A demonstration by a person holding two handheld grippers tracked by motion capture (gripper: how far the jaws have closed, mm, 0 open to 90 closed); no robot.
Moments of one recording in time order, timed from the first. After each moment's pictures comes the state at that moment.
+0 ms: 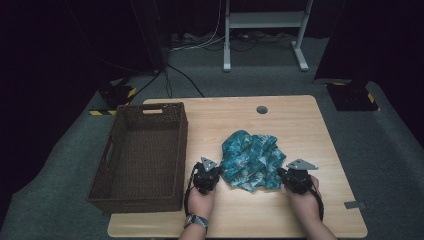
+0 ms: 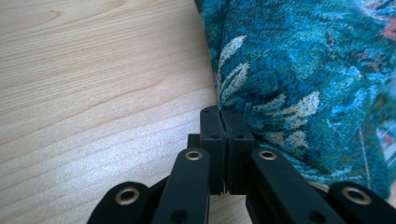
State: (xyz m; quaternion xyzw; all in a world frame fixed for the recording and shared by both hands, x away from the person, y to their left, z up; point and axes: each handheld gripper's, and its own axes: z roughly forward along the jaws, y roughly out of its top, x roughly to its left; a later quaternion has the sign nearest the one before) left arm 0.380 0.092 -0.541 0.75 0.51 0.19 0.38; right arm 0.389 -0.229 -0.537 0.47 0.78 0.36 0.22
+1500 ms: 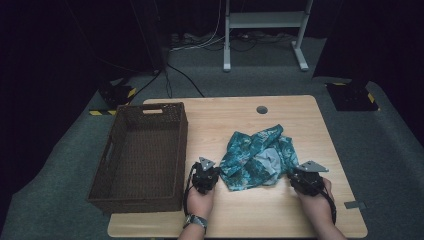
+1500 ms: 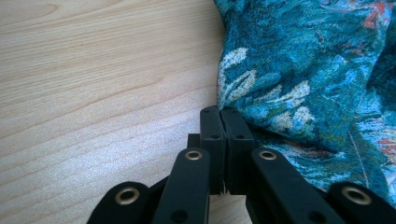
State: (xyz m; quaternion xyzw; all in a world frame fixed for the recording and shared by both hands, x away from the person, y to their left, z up) left arm 0.382 0.095 -0.541 0.74 0.51 0.18 0.39; right arm 0.382 -0.258 -0.535 0.48 0.78 0.32 0.25
